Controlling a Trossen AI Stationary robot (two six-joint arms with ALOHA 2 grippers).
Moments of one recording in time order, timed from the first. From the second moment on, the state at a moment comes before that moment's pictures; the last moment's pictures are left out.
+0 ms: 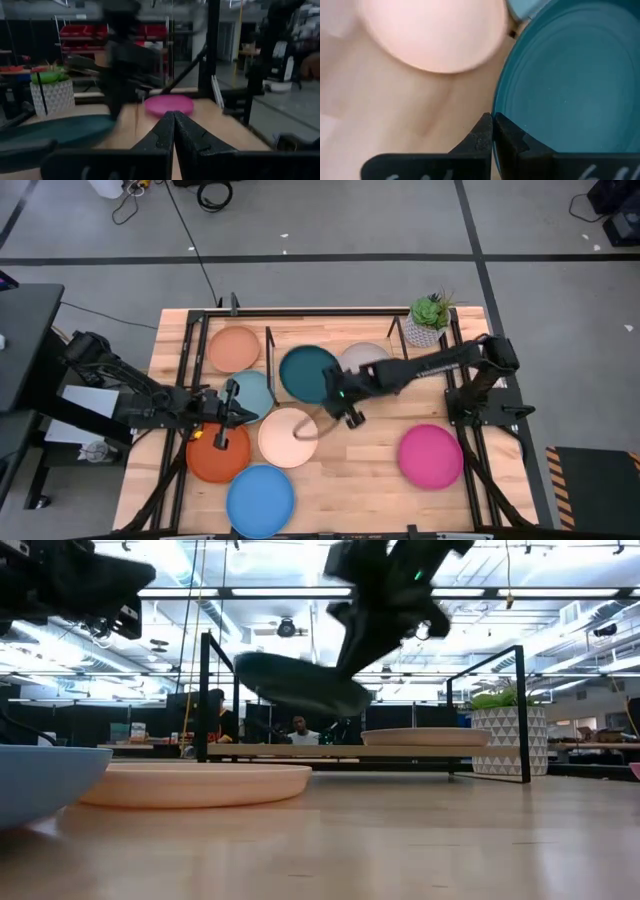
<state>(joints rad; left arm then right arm) -0.48 0.77 0.01 0.90 -0.39 0.04 0.05 1.74 1.31 -0.54 0.11 -0.51</state>
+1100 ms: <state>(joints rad) -0.47 0.77 0.01 0.92 -0.39 0.10 0.02 1.88 1.38 -0.45 0.15 -0.59</state>
